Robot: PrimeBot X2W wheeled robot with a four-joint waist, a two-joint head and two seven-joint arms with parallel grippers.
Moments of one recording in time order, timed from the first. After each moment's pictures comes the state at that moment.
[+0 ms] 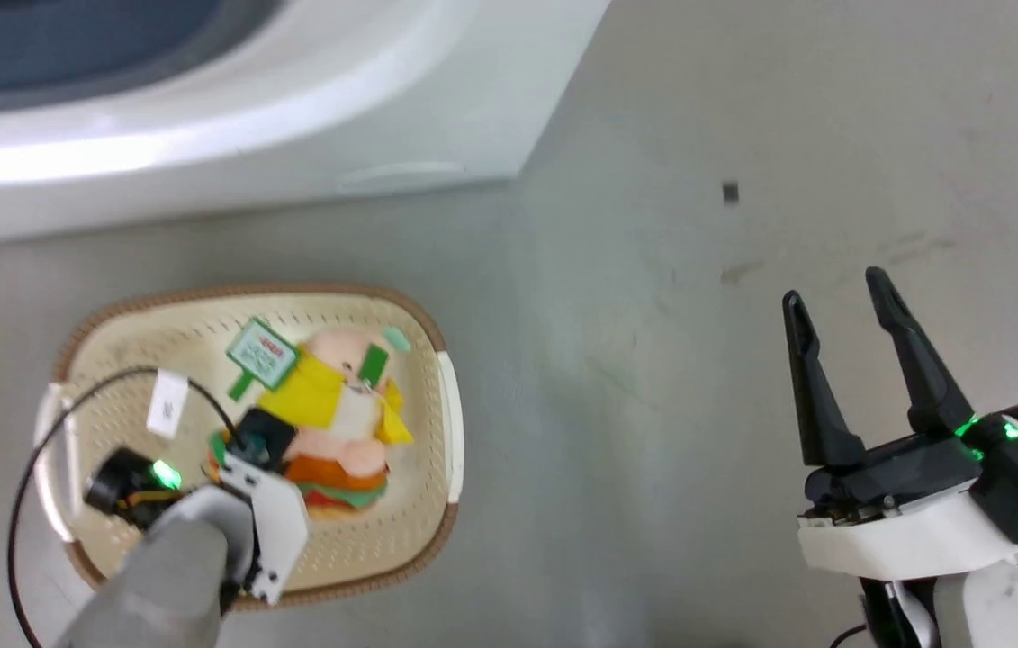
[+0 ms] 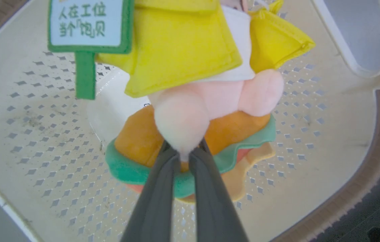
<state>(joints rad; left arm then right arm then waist) -0.73 0.27 -0.68 1.29 -0.25 -0.12 -0.22 -0.15 -0.05 0.07 -0.12 0.13 0.13 -0.26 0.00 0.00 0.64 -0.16</state>
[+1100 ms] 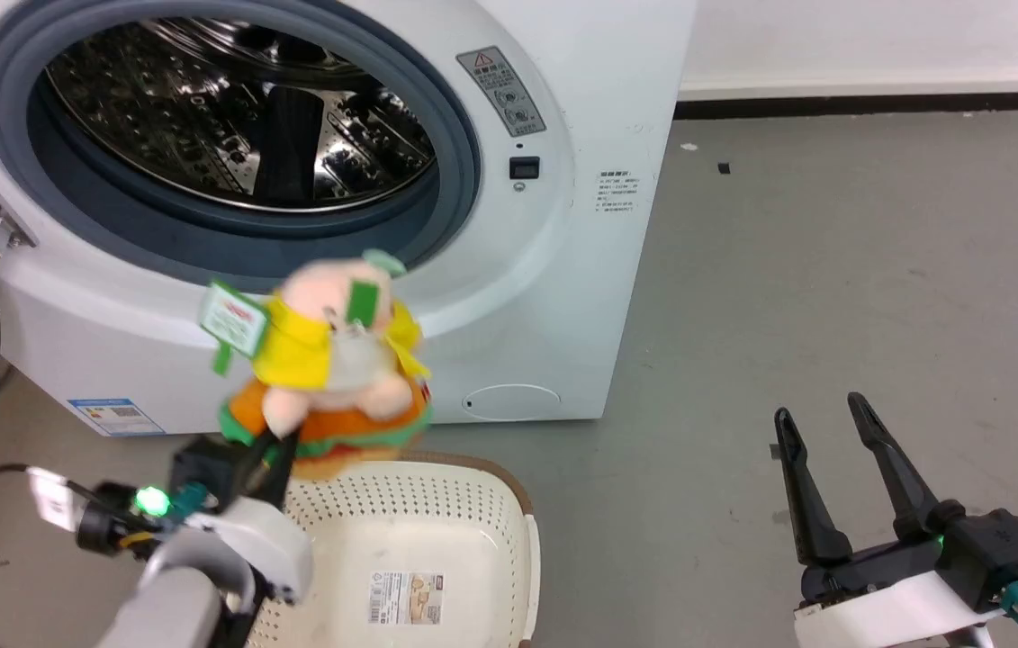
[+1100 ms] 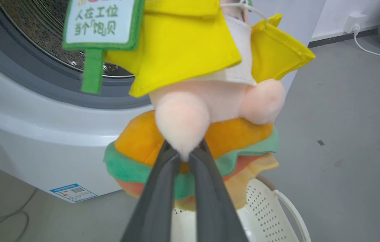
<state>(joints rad) -0.34 0.37 -0.43 0.52 -0.37 0.02 -0.26 0.00 -0.05 0.06 -0.01 0.12 0.13 -0.26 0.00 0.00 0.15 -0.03</state>
